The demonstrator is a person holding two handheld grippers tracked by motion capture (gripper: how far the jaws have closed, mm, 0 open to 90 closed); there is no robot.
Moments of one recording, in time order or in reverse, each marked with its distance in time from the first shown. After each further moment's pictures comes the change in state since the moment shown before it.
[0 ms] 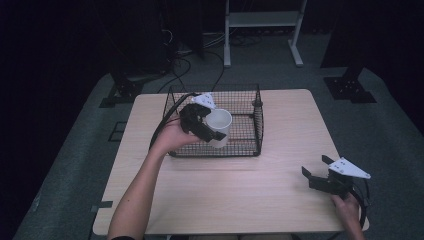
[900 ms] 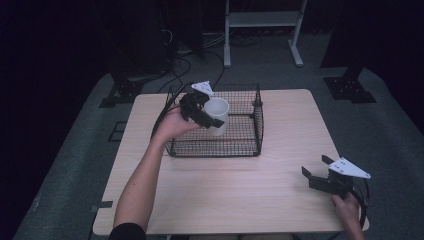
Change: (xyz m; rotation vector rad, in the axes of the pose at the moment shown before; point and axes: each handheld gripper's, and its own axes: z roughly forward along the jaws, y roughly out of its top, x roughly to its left) left arm 0.041 0.004 0.007 0.006 0.035 -0.057; right arm 0.000 0.000 0.000 0.002 0.002 0.000
